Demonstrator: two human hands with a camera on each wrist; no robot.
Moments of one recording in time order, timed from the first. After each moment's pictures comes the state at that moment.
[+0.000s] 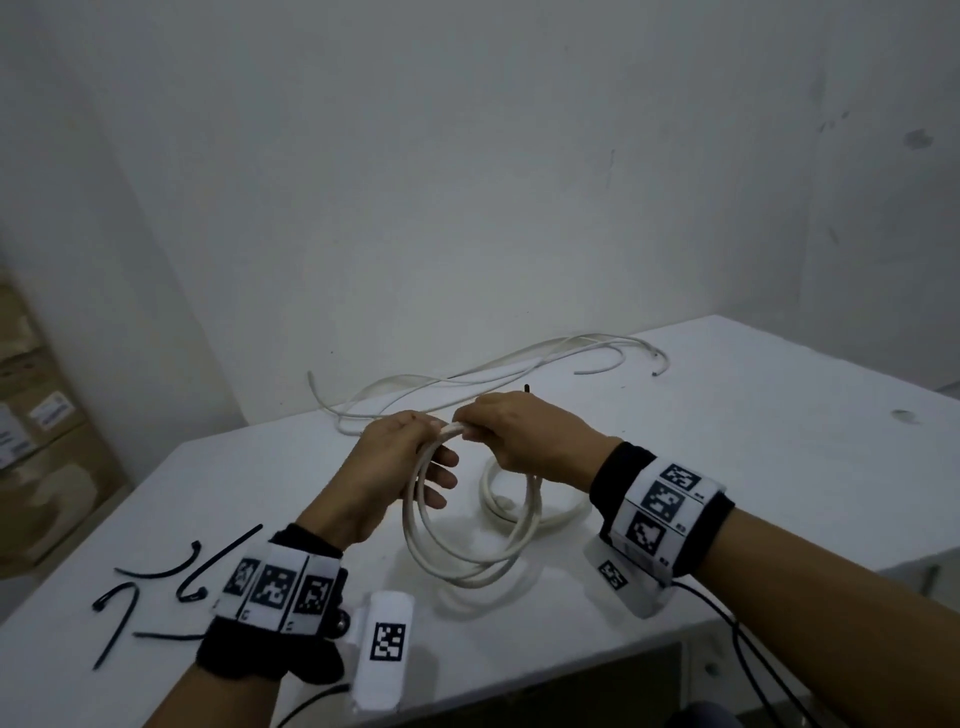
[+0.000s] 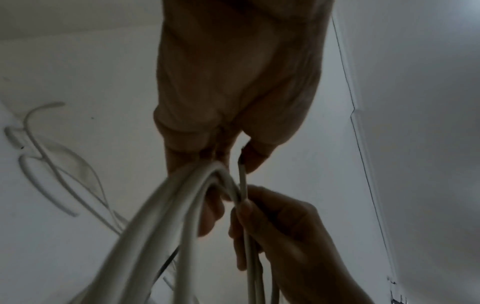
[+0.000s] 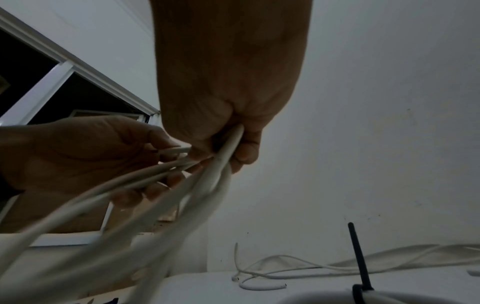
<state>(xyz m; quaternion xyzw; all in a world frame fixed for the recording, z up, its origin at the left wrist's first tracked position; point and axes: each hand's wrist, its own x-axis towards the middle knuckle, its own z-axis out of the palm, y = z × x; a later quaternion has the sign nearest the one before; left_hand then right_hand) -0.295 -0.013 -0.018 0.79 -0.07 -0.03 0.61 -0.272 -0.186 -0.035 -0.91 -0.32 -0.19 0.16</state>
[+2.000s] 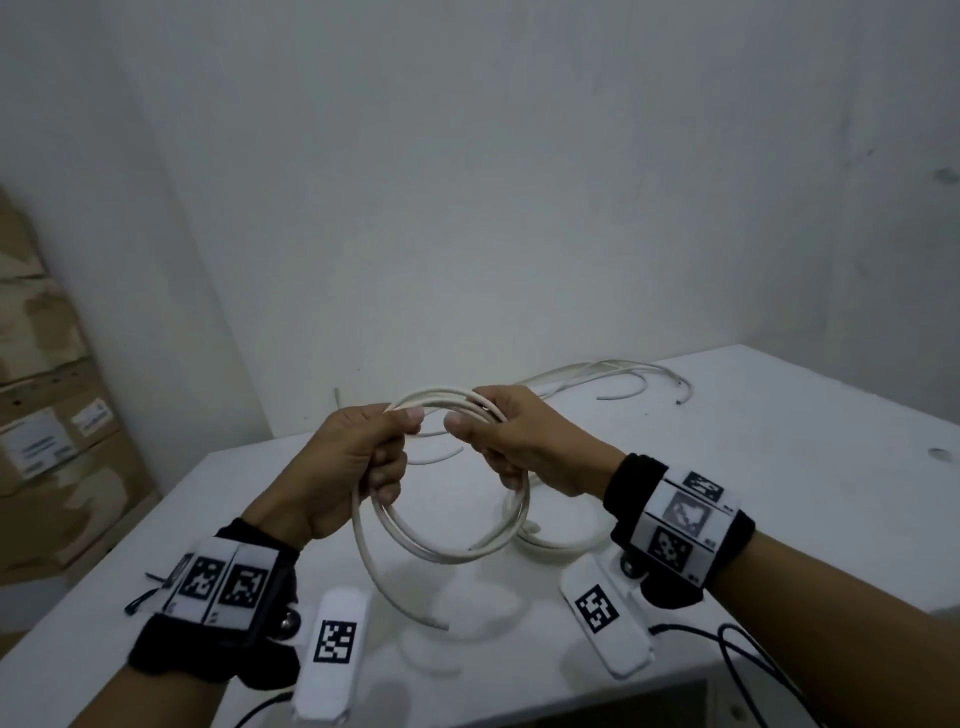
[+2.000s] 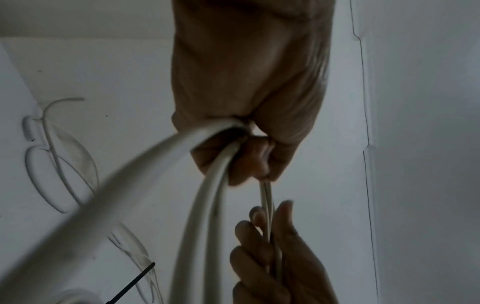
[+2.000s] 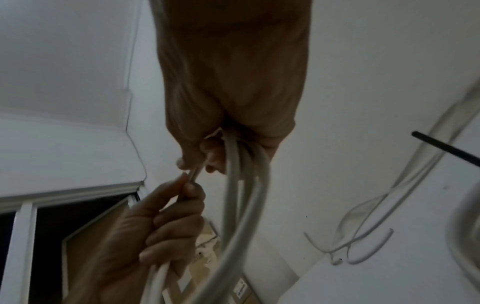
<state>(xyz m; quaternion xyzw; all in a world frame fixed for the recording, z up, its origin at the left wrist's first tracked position) -0.306 0.032 0.018 0.70 -0.12 -0.03 0.70 -0.300 -0.159 0.000 -0.71 -0.26 0.03 0.66</state>
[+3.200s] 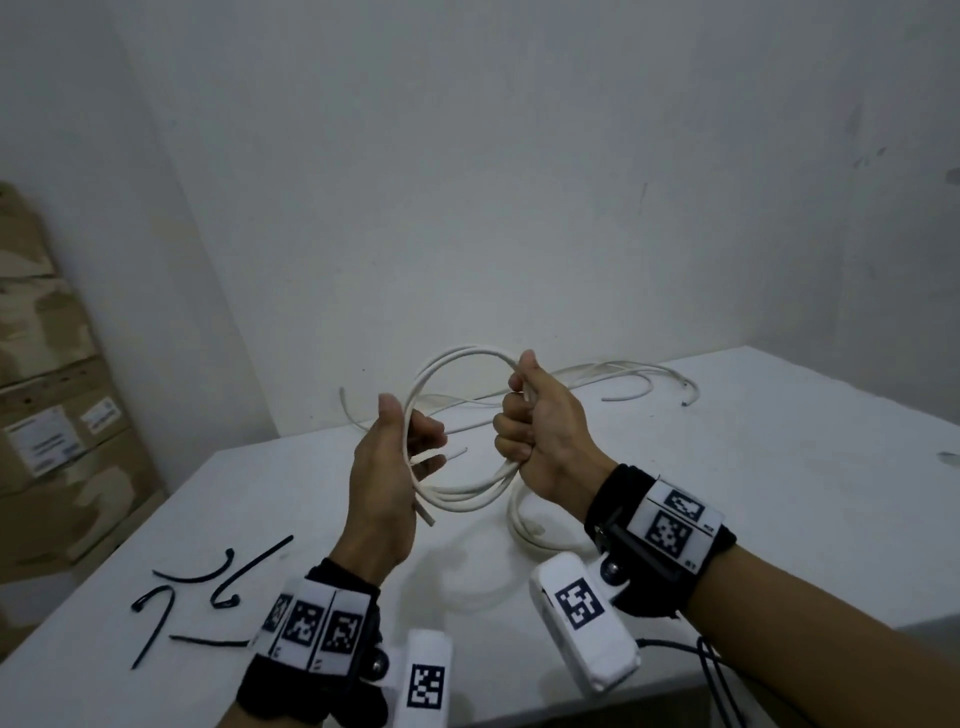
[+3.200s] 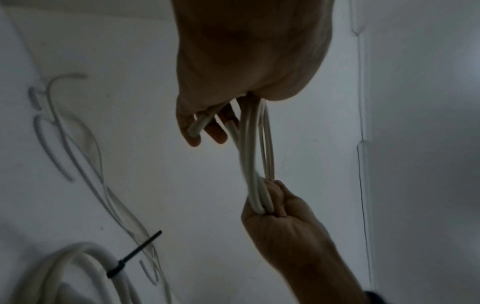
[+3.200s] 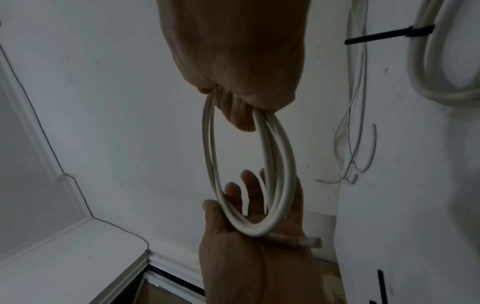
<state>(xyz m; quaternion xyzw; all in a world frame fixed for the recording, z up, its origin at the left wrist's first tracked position) -0.308 -0.009 -0.017 0.61 -0.06 0.16 0.77 -0.287 -0.148 -0.001 -0.39 -0.03 0.01 0.92</state>
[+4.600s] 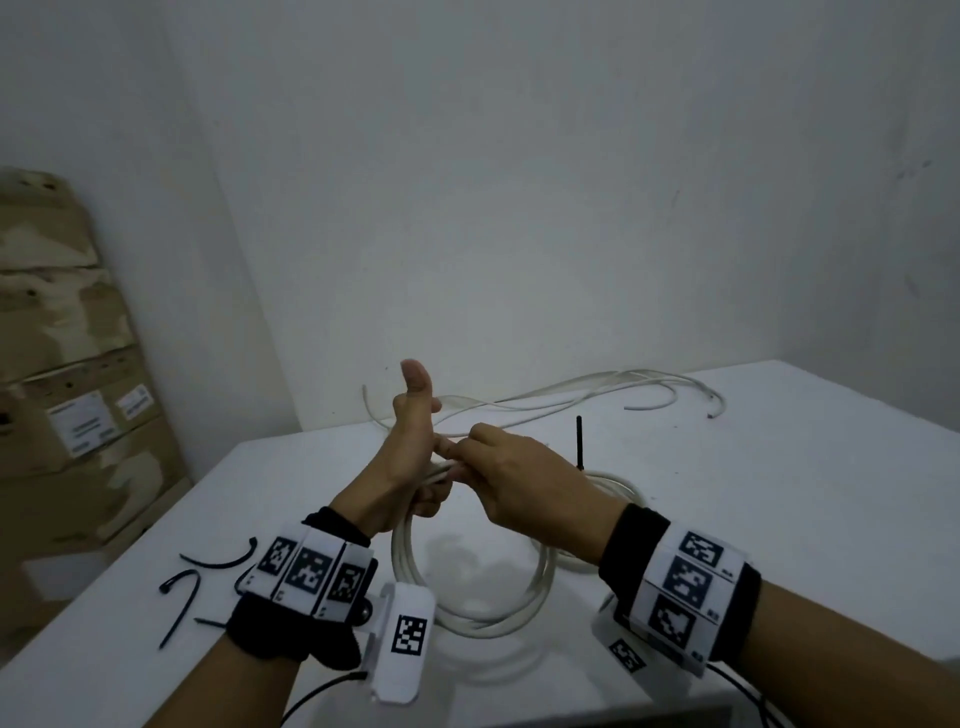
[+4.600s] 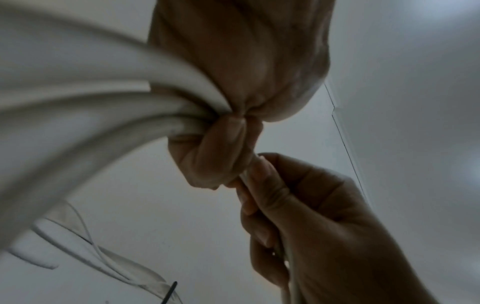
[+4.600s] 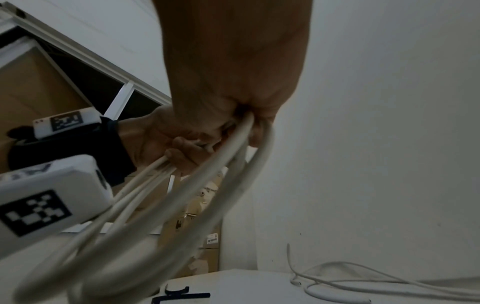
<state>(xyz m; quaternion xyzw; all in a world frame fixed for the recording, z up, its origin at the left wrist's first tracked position) -0.308 0.005 0.015 0.78 -0.02 -0.01 0.63 -0.303 -0.128 -0.025 -0.87 -0.37 -0.26 0.19</state>
